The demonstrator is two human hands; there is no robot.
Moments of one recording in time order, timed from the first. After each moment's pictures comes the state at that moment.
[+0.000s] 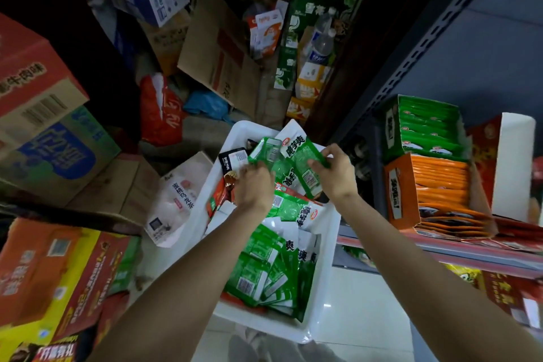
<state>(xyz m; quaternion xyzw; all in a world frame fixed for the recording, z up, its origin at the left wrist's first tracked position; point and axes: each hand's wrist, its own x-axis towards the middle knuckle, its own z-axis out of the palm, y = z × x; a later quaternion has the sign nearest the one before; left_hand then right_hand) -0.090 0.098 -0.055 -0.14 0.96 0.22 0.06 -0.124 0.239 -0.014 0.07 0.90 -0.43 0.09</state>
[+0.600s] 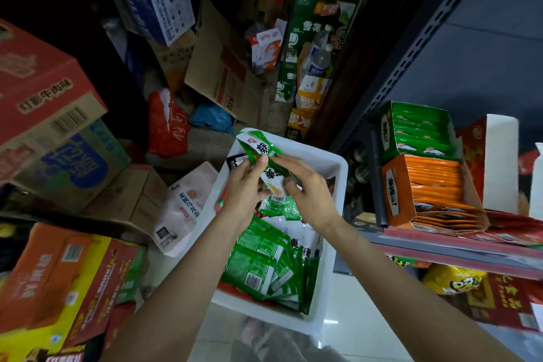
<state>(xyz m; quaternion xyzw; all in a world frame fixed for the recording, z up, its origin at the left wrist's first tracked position) -0.052 0.074 0.005 -0.24 0.53 0.81 0.05 -0.068 0.206 0.007 -0.18 0.86 -0.46 0.07</state>
